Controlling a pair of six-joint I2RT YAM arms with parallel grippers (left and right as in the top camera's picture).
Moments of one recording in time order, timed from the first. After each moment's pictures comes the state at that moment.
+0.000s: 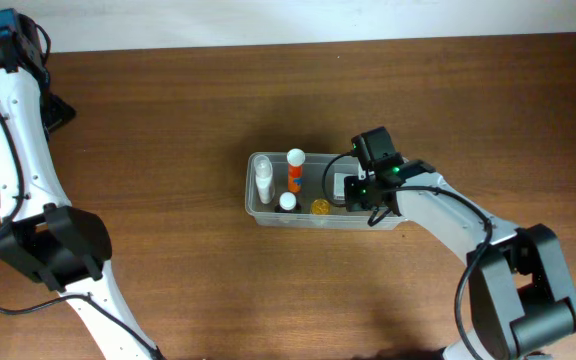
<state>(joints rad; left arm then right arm) 0.28 2.27 2.52 -1.68 -0.49 -0.59 0.32 1.74 1.04 -0.53 0.00 0.29</state>
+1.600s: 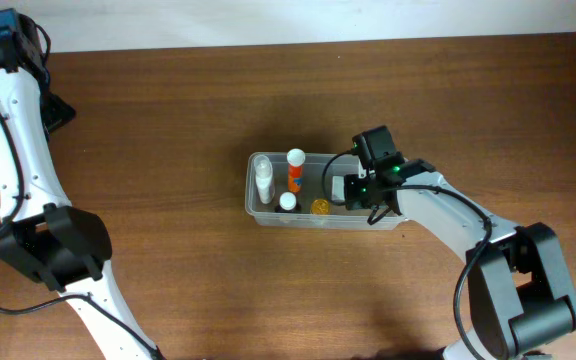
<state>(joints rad) 0.28 2.27 2.52 -1.68 -0.49 -0.59 0.32 1.76 1.04 -0.51 -0.03 0.29</state>
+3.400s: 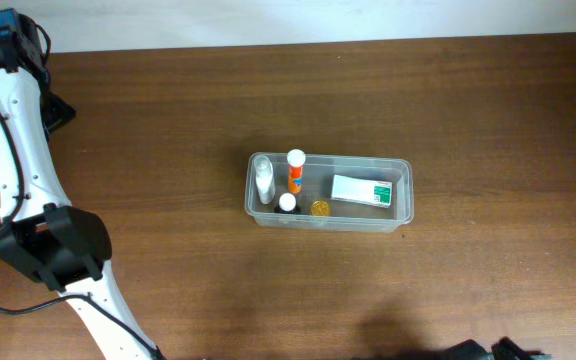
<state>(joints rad) 0.28 2.27 2.52 -1.68 -0.49 -0.59 0.32 0.01 1.17 -1.31 -0.12 0.25</state>
